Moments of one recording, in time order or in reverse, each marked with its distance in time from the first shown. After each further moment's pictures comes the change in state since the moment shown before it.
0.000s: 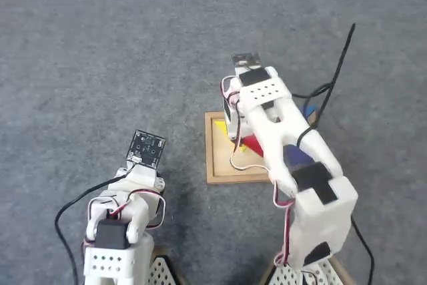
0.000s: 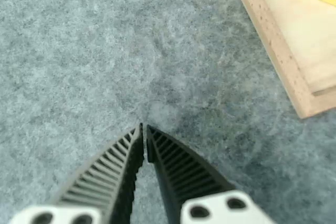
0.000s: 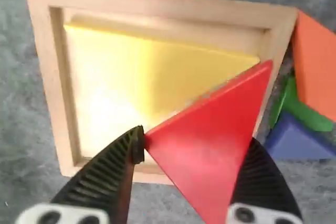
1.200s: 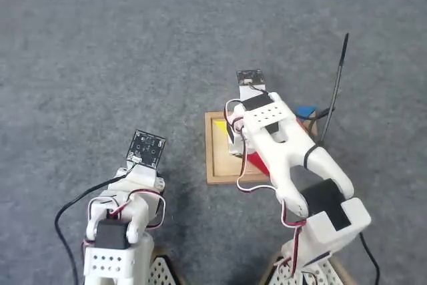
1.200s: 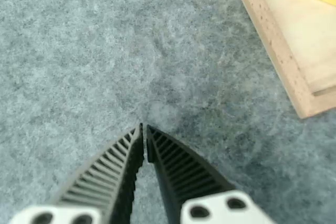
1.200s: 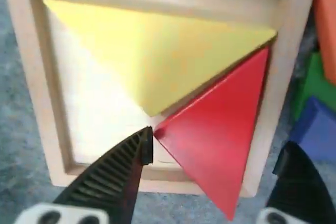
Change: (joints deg) left arm 0.0 0.0 0.0 0.0 0.0; right arm -1.6 -7.6 18.7 -13.7 -3.7
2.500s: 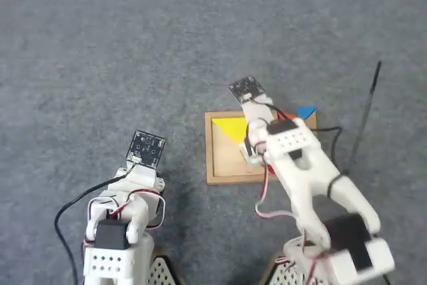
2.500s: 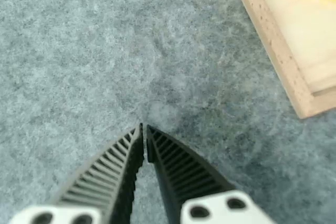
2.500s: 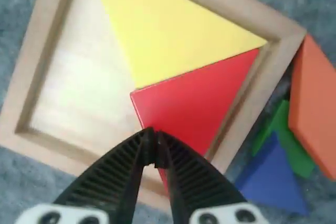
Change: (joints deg) left arm 0.0 0.0 0.0 0.0 0.0; right arm 4.7 -13.1 20.0 -17.6 26.8
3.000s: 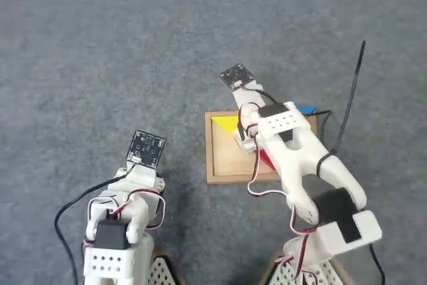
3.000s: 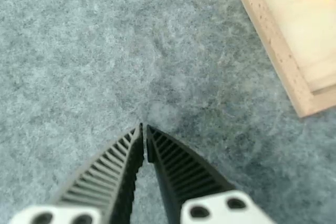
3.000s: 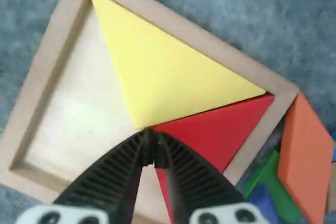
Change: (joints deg) left arm 0.0 0.0 0.0 0.0 0.0; right arm 0.0 7.4 -11.0 0.6 2.9
